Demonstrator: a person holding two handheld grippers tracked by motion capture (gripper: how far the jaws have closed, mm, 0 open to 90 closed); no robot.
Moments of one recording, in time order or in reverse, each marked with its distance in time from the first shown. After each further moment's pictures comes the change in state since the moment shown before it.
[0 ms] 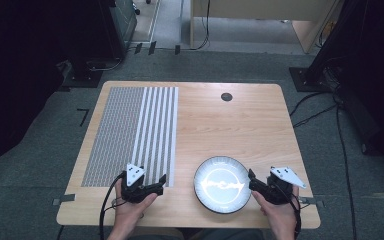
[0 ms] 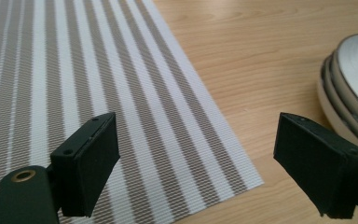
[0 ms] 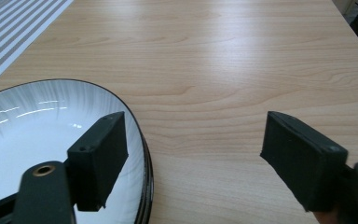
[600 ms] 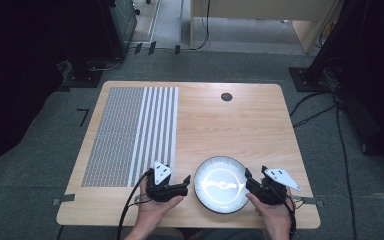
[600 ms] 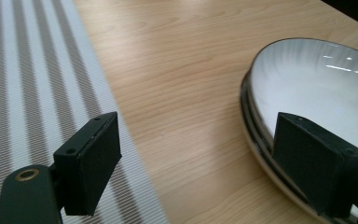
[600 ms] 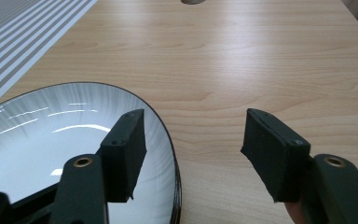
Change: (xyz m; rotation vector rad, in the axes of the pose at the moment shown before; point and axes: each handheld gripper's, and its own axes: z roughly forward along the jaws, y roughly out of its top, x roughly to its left) left arm -0.065 0.016 0.026 0.015 -0.100 0.061; right arm 0.014 -0.003 0.001 -0.032 0.032 -0.022
